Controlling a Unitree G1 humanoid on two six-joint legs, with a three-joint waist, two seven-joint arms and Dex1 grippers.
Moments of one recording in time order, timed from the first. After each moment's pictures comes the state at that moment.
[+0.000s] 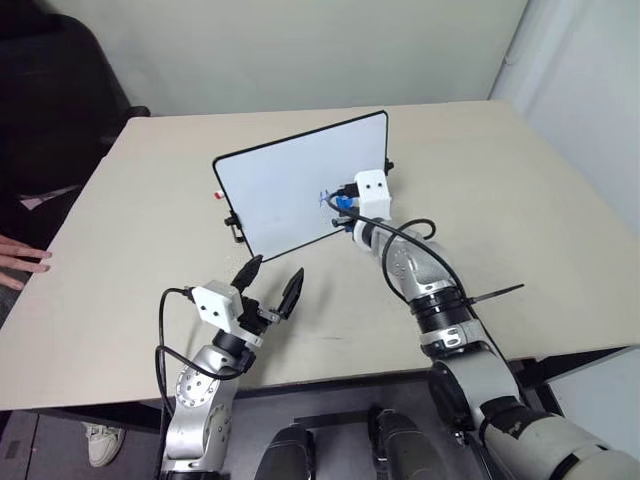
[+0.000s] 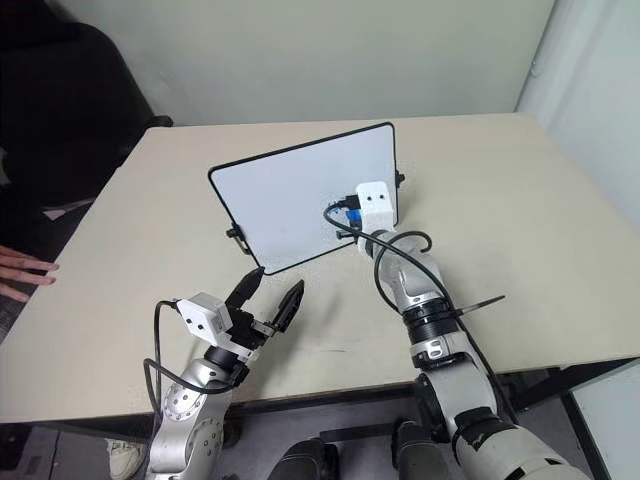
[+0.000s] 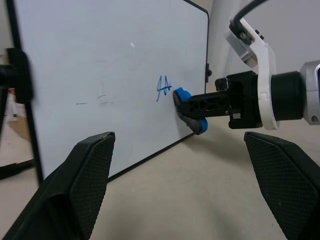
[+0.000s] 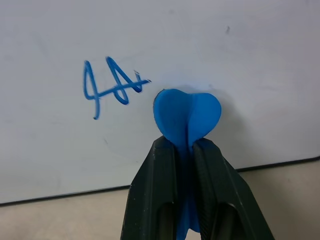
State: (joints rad) left arm 0.07 0.18 0.05 -0.19 -0.39 -0.13 -0.47; right arm -0.91 0.07 0.04 0.41 0.15 0.67 0.10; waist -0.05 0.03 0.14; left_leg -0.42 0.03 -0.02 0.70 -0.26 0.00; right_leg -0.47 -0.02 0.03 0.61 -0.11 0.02
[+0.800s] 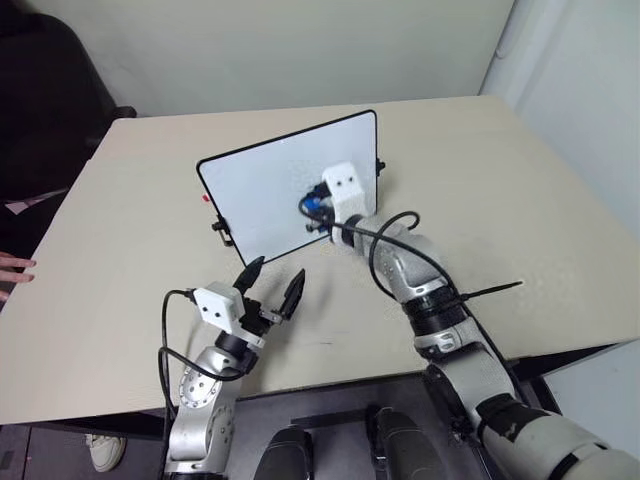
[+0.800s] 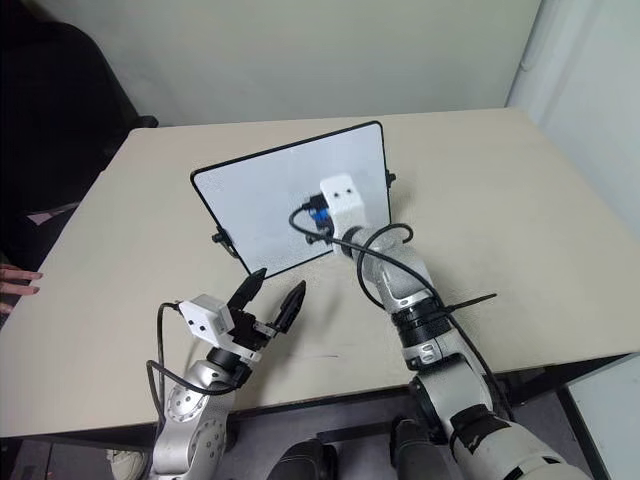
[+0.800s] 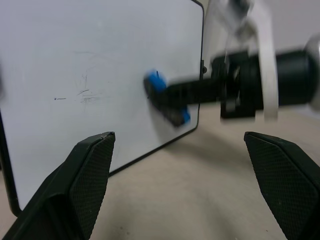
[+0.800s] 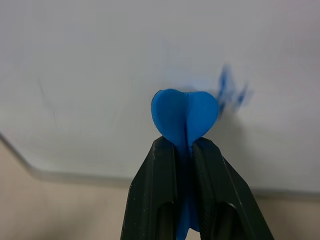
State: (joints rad) left arm 0.08 0.16 0.05 -0.19 -0.39 -0.13 -0.47; right arm -0.89 0.06 0.18 0.35 0.14 0.79 0.23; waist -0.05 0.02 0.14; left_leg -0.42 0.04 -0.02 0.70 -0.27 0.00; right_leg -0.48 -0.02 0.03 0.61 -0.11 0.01
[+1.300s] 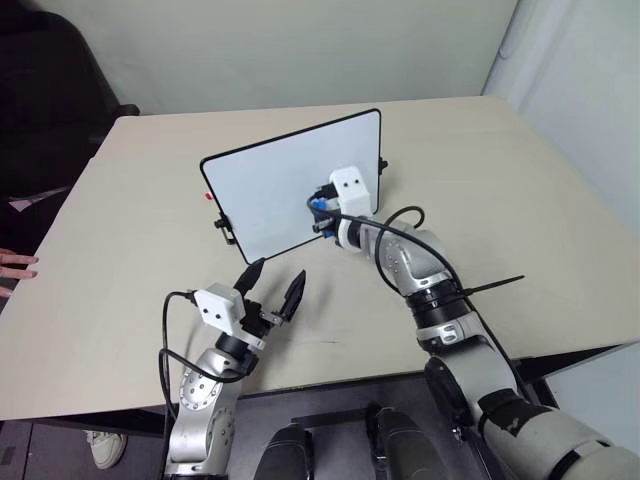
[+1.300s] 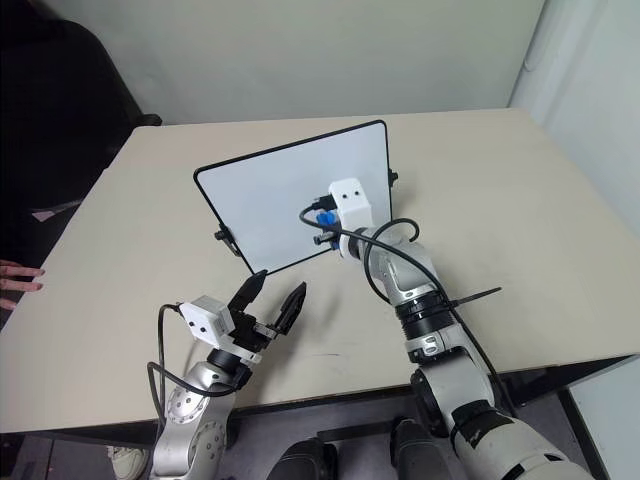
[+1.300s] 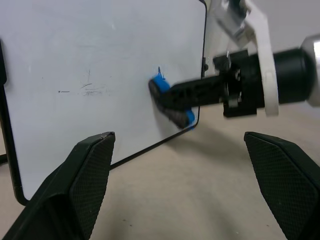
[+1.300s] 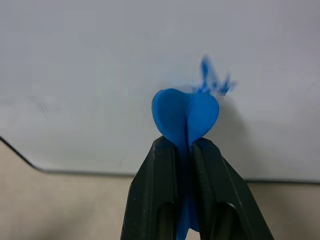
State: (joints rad) left arm 0.09 0.16 0.05 -0.19 -0.39 -0.13 -0.47; right arm -0.97 0.04 0.06 0.33 0.17 0.82 0.24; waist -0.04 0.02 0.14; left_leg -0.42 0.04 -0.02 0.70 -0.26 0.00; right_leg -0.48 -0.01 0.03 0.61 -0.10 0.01
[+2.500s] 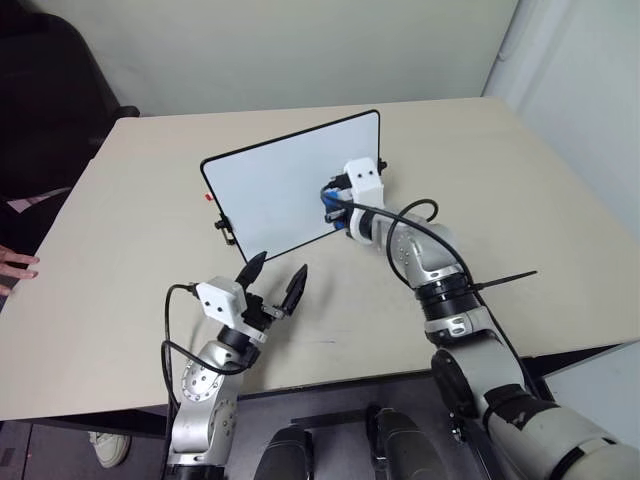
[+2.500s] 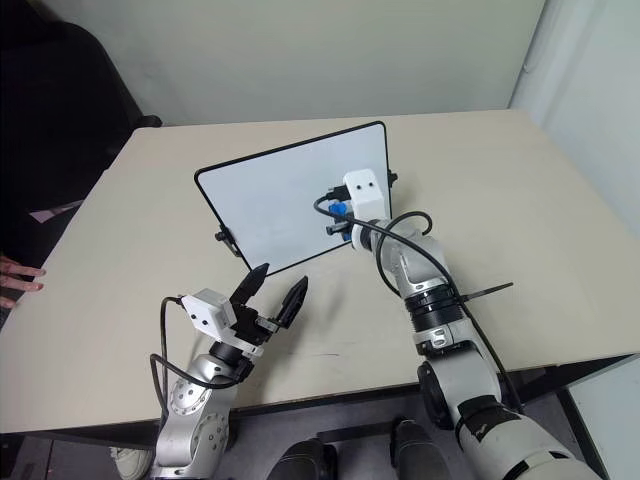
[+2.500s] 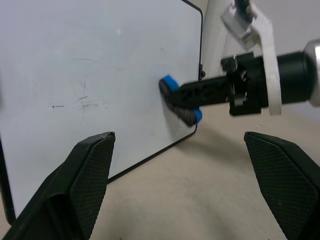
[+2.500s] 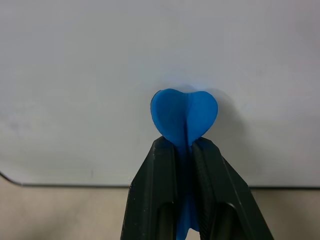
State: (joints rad) left arm 0.04 0.15 0.05 -0.16 -0.39 -0.13 -0.48; right arm -0.98 -0.01 0.02 0.38 0.17 0.78 0.26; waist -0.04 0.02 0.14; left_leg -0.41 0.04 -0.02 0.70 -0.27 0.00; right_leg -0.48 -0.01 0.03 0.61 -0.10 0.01
